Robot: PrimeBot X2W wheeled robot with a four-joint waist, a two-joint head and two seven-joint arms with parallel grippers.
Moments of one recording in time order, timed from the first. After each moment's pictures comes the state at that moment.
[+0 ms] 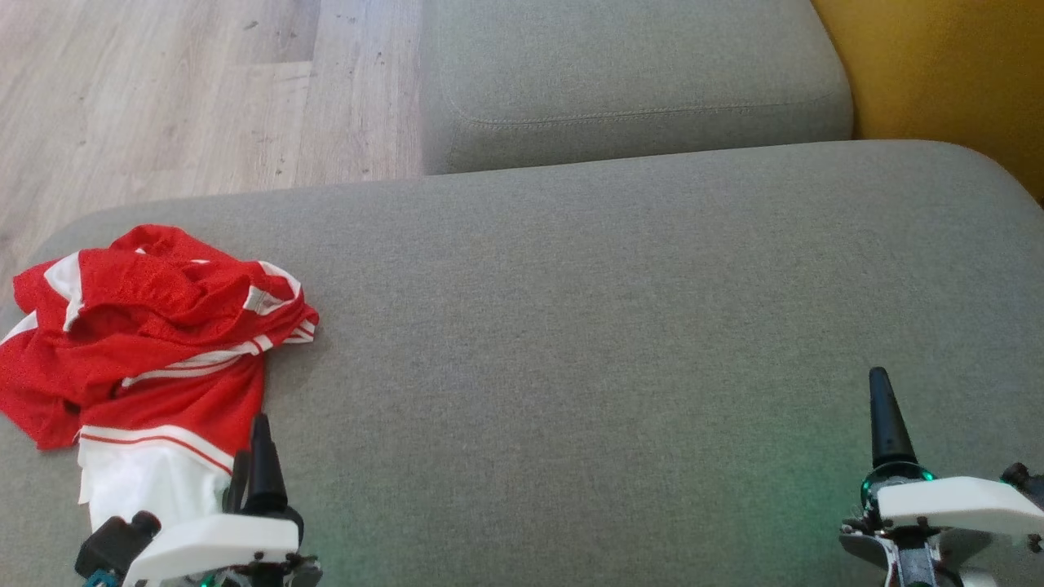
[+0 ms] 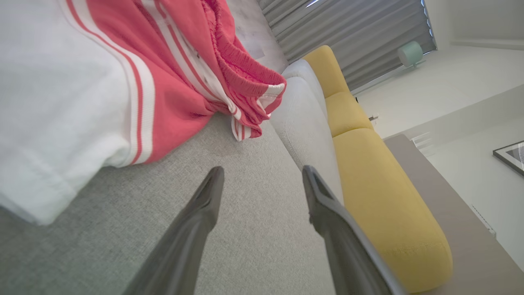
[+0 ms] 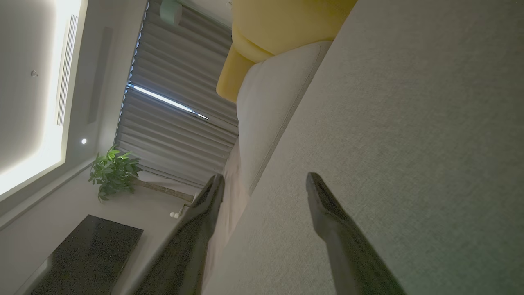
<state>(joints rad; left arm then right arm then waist) 0.03 0.04 -0.05 0.23 -1.13 -0.03 0.00 0.04 -0.04 -0.05 0.26 1.15 0.12 0.00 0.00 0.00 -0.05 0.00</state>
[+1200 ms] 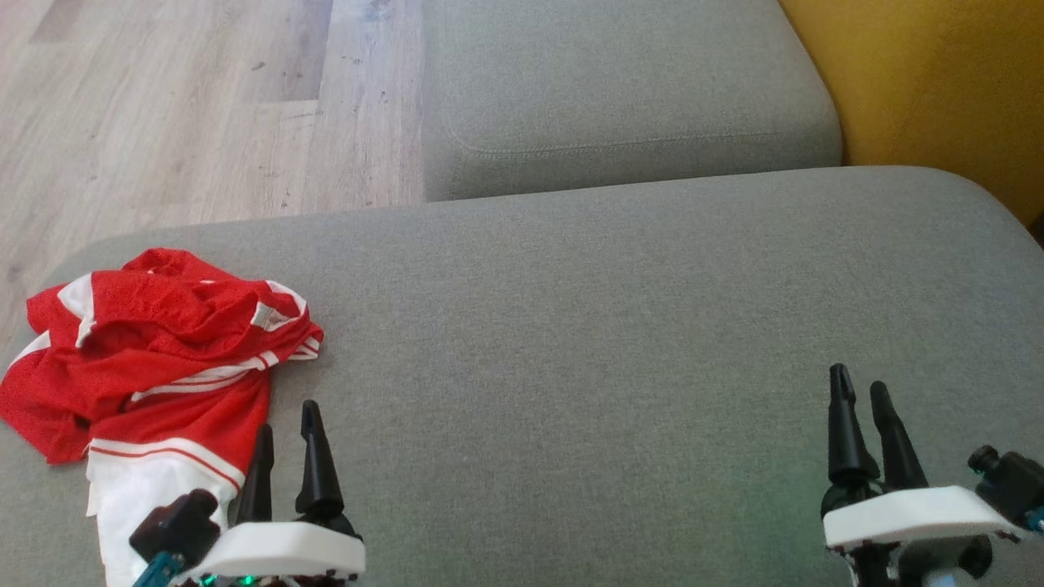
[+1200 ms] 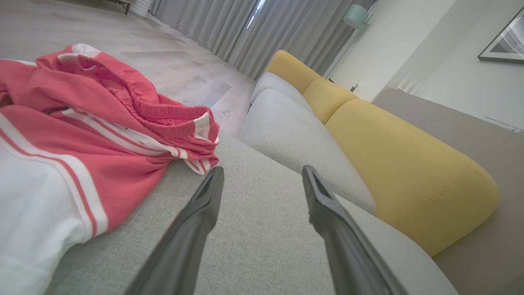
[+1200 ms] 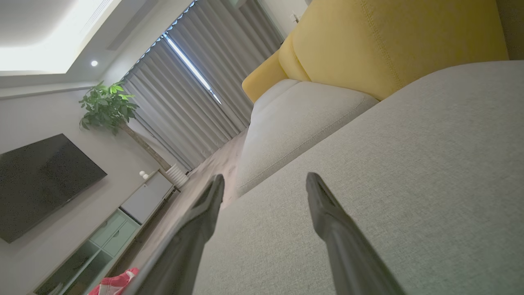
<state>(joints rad) 0.07 0.04 -0.17 0.14 -0.67 0.03 -0.11 0.08 -0.04 0.02 0.16 0.68 0.12 -0.11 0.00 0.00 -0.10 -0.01</state>
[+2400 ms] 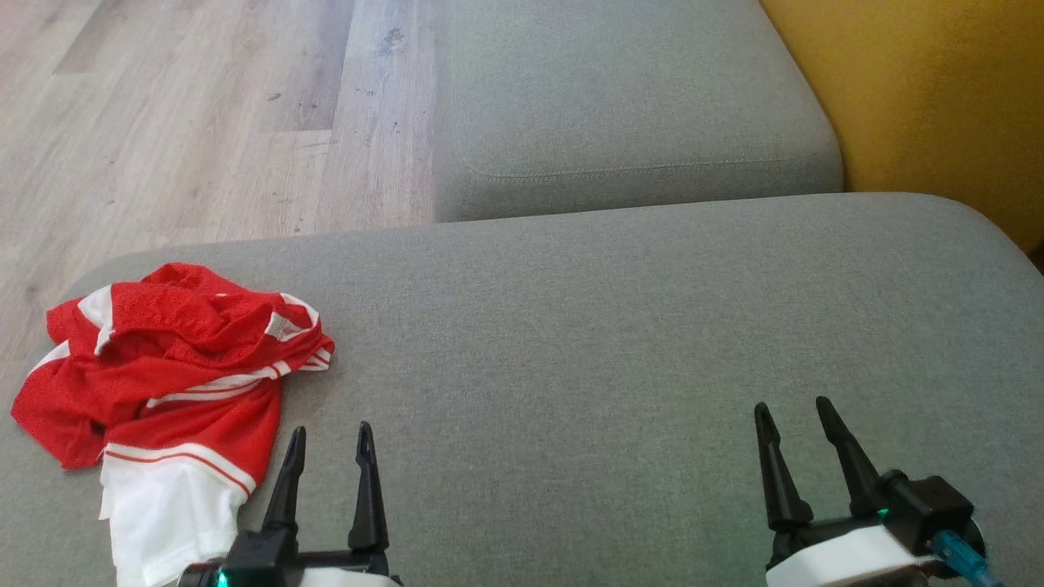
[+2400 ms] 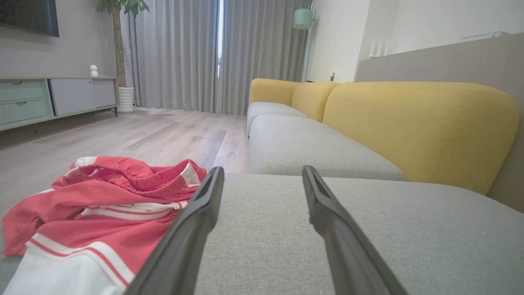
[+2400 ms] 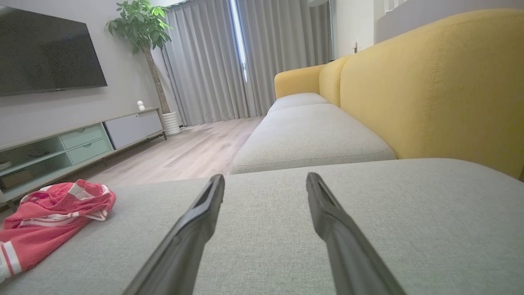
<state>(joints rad) 0.13 0.05 -0.24 0.12 -0.22 0.10 -0.21 0.14 -0.04 0.11 0.16 0.19 0.12 -0.21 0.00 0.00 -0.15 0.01</state>
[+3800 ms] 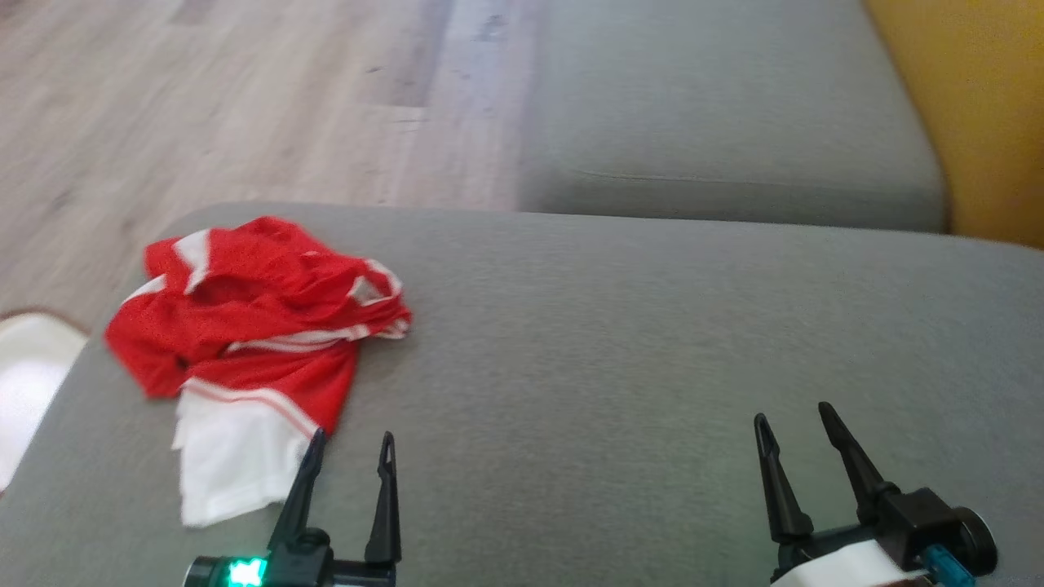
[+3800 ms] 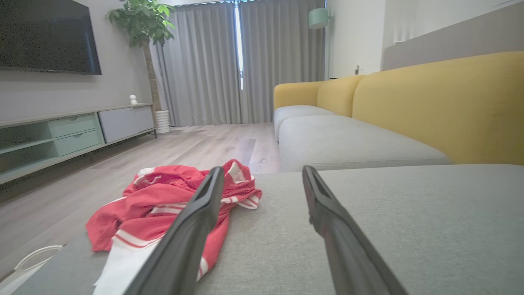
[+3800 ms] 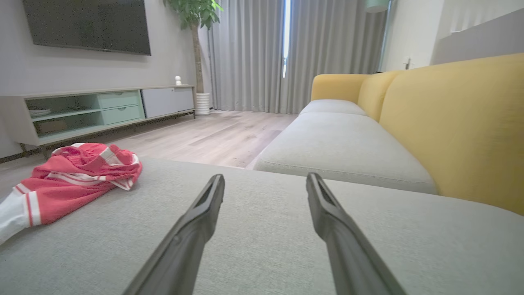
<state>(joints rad) 0.13 0.05 -0.26 0.14 -0.04 0.11 -0.25 0.16 -0.04 0.09 0.16 0.04 0.12 -0.25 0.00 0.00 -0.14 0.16</state>
